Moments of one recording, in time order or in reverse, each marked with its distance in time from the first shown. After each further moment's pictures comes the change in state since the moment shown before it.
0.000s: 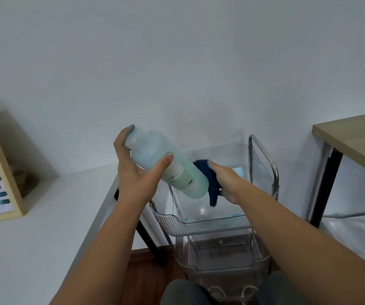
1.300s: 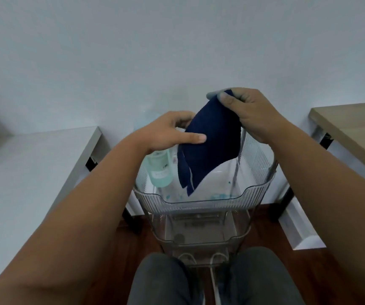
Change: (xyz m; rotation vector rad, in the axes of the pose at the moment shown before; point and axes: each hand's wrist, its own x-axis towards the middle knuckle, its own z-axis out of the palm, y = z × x) left_hand 0.060 -0.055 0.057 -0.040 -0.971 -0.386; right_hand -0.010 -0.091 -0.041 -0.376 -0.133 -0.659
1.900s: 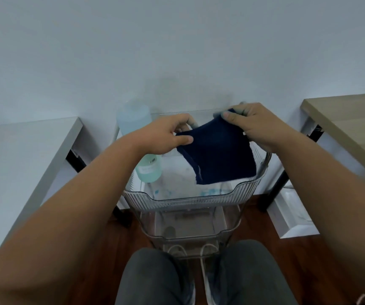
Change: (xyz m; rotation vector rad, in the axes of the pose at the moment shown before) left_hand 0.024 -0.029 0.018 0.281 0.003 -0.038; right_hand -0.020 0.044 -0.027 -0.081 0.013 0.269
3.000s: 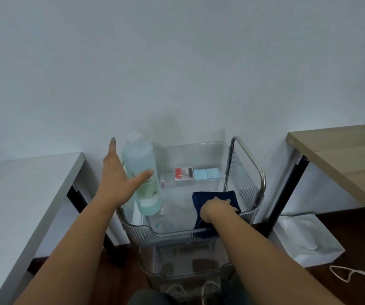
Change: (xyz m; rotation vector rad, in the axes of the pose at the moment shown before) left_hand -0.066 -0.067 -0.015 -0.089 0.689 -0.224; right_hand 0.017 0.102 0.115 -1.017 -0.195 0.988
